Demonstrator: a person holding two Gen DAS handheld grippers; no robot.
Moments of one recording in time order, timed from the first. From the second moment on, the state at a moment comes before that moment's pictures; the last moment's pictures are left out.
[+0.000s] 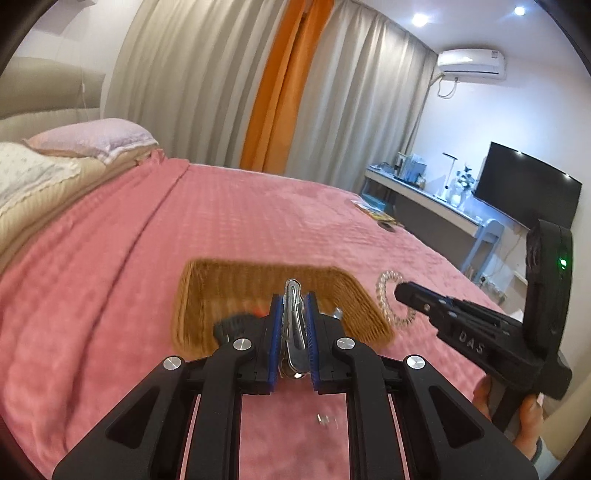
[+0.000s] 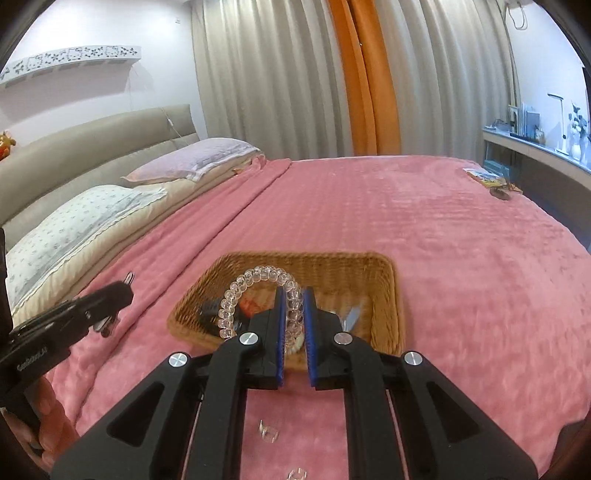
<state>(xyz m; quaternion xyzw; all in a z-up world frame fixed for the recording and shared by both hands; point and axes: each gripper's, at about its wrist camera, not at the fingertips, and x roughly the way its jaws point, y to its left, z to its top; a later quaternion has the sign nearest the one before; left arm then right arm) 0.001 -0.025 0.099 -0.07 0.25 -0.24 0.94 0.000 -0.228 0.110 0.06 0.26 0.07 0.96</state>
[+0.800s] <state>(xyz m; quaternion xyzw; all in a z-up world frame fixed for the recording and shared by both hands) 0.116 -0.065 0.038 -0.05 0.33 -0.22 0.92 0.118 -0.256 0.031 0.10 0.38 0.03 0.92</state>
